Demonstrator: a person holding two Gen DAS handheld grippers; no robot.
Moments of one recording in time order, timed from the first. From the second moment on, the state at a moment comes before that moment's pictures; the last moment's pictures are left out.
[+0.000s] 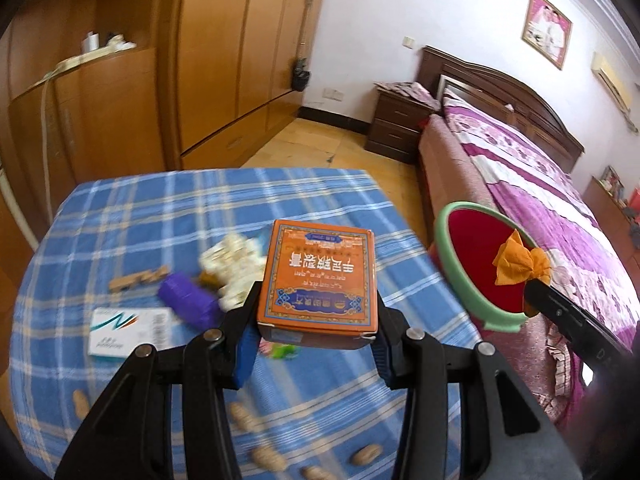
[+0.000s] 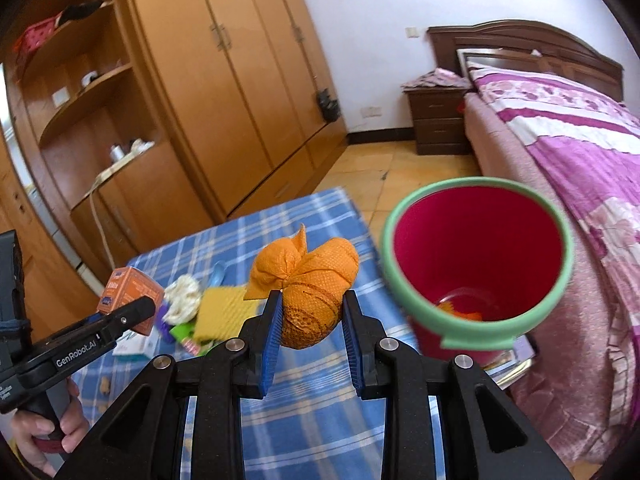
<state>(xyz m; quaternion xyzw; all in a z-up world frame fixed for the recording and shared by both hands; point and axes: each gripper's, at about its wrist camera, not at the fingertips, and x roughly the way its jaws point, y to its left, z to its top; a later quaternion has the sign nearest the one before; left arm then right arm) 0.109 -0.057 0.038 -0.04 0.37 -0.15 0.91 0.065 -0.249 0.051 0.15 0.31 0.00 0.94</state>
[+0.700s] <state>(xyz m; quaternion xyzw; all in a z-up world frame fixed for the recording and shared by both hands) 0.142 -0.195 0.034 0.02 0.38 -0.25 0.89 0.067 -0.359 0.041 0.19 0.29 -0.10 0.93</state>
